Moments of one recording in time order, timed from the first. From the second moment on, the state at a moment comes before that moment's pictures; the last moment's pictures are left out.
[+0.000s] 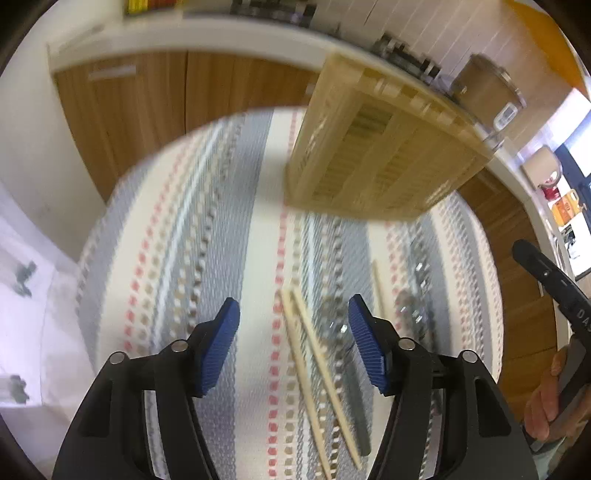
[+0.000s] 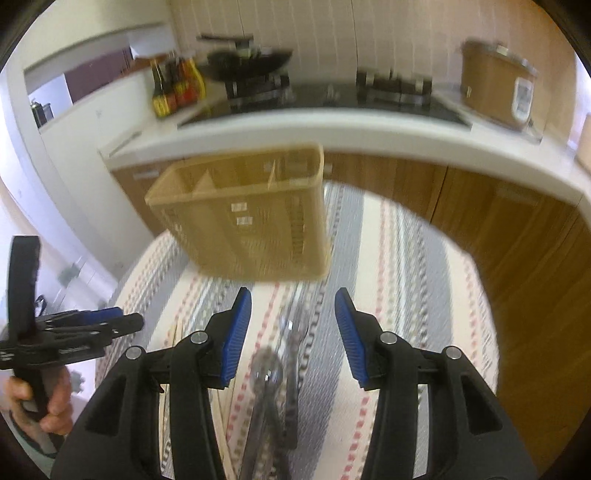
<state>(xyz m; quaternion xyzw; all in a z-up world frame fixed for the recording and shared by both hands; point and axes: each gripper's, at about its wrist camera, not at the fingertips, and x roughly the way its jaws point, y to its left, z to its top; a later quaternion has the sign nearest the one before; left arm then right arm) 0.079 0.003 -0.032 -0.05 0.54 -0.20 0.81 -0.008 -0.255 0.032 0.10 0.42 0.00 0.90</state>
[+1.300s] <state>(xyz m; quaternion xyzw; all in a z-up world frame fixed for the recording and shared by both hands) 0.085 -0.013 -0.068 0.00 0.57 -0.18 0.80 0.088 -0.248 -0.054 0.12 0.58 -0.02 0.80</state>
